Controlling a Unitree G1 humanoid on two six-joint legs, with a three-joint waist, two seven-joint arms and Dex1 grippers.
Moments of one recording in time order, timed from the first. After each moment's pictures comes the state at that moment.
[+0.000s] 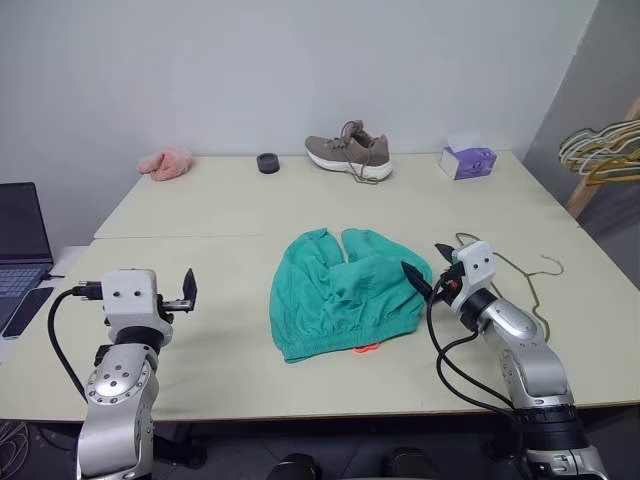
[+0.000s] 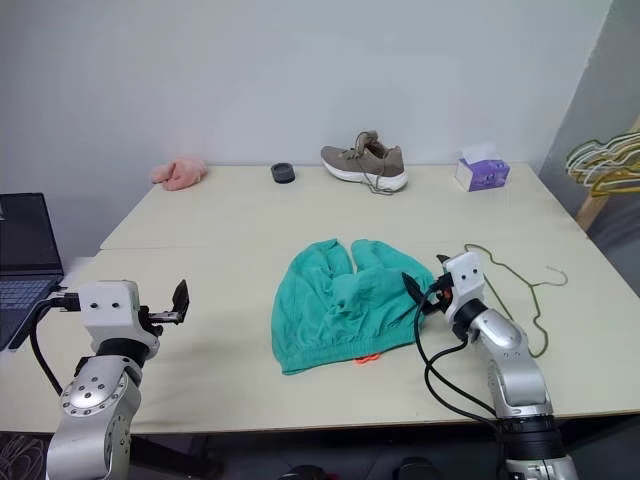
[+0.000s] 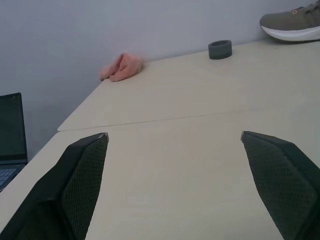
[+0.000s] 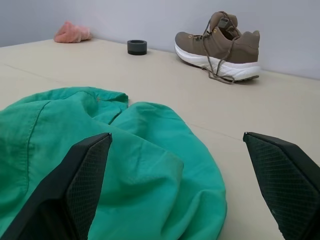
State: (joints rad) left arm 0.11 0.32 0.36 -0.38 -0.12 0.36 -0.12; right arm -0.19 -0.31 -0.02 -0.07 0.21 0.23 0.47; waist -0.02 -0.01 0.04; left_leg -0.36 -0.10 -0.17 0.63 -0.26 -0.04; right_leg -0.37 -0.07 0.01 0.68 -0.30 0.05
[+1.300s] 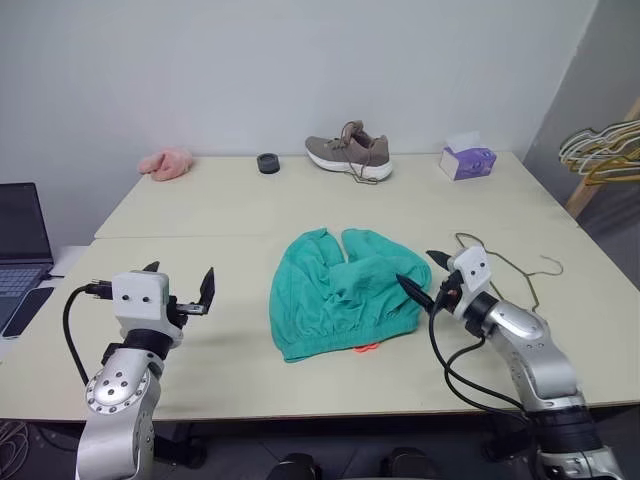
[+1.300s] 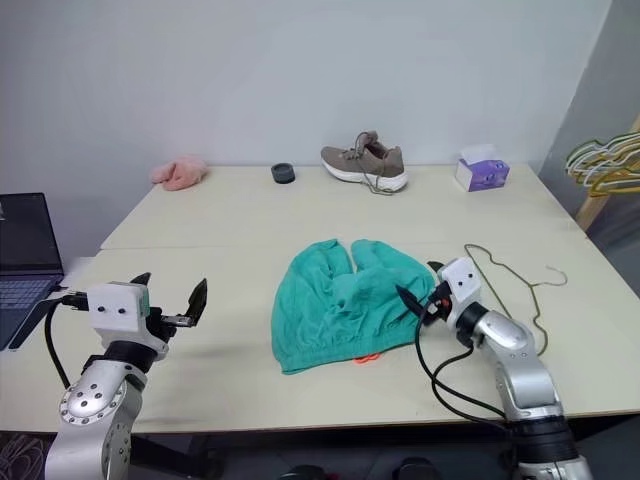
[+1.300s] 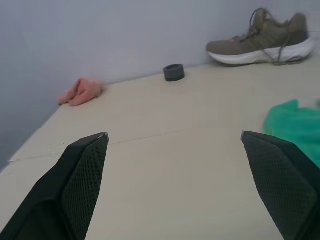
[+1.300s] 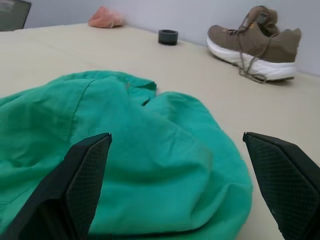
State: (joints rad) left arm 0.16 0.33 0.34 -0.44 -0.25 0.27 -0.32; right arm -0.14 -0.45 0.02 -0.13 0.25 0.29 0.65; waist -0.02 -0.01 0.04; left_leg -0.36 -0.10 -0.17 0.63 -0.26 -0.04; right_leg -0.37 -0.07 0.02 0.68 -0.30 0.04
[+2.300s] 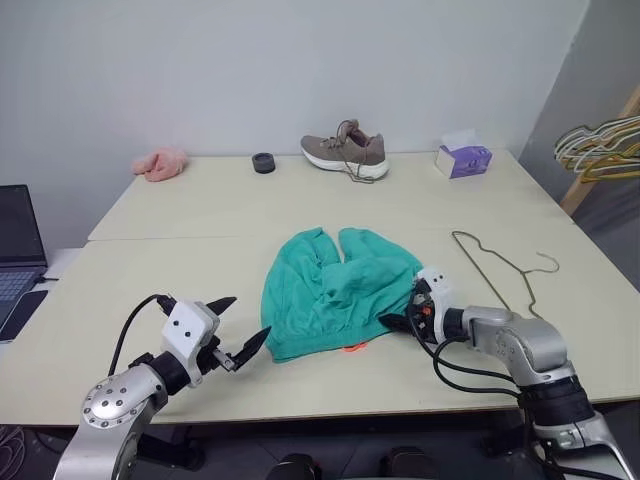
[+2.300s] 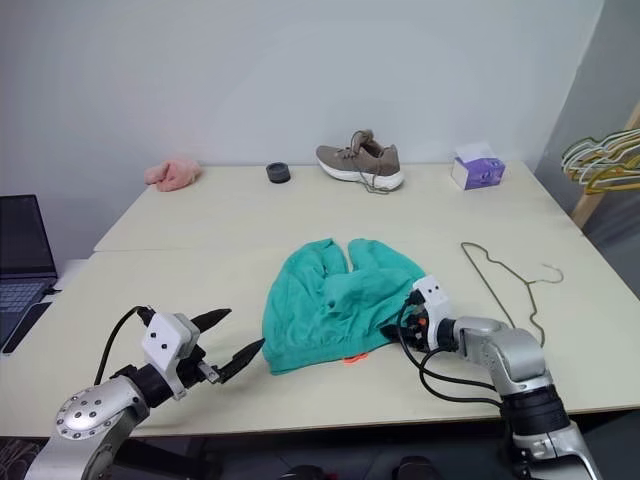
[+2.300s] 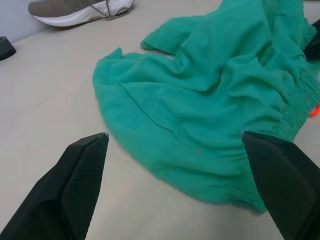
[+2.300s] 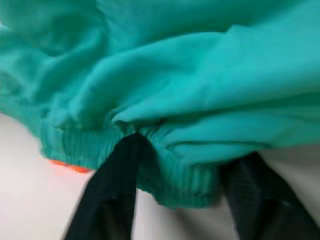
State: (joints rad) left arm 0.29 0.55 0.20 -0.40 -0.28 0.23 -0.69; right arm -0.40 -0.45 0.16 0.02 0.38 0.92 0.64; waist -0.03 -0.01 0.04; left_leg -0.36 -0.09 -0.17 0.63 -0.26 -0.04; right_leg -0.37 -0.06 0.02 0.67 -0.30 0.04
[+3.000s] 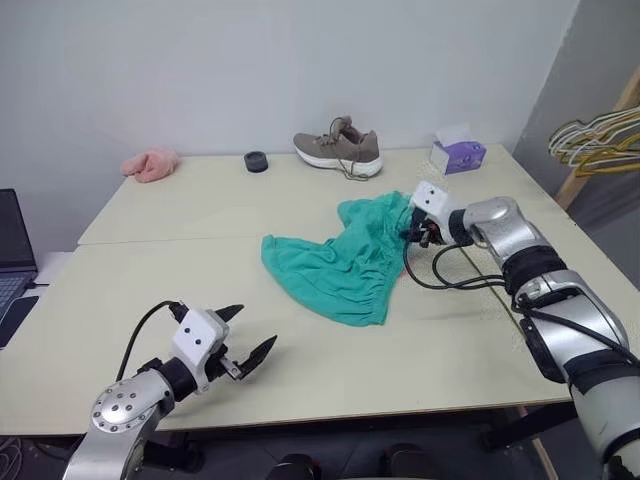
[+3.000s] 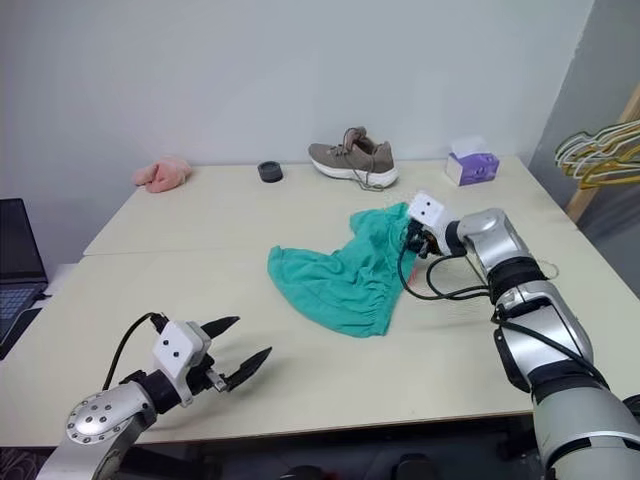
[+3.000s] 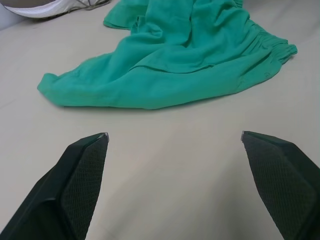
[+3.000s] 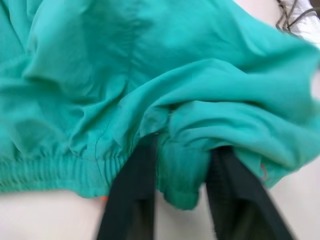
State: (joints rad) left arm 0.30 0.55 0.15 -0.40 -0.25 0.21 -0.69; right arm -1.10 -0.46 0.35 1.06 -0.12 0.01 0.92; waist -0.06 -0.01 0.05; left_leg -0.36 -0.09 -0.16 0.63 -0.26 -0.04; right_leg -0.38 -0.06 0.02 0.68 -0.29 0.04
